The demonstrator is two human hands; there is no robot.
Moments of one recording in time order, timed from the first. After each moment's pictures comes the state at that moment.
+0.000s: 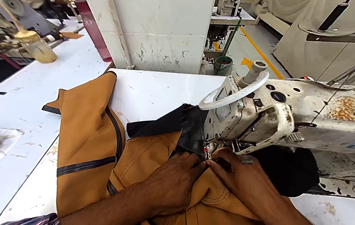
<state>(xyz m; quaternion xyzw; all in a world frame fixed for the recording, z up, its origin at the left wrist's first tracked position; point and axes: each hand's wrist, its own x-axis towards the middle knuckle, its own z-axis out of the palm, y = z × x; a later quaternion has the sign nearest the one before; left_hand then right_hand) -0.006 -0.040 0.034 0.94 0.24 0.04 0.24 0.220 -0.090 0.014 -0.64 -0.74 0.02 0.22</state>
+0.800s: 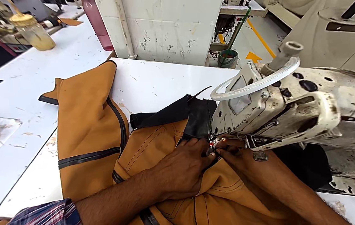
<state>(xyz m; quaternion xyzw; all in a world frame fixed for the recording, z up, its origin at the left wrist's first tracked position) 0.004 -0.026 0.026 0.95 0.24 0.06 0.21 0.238 -0.067 0.023 -0.63 -0.74 0.11 0.19</state>
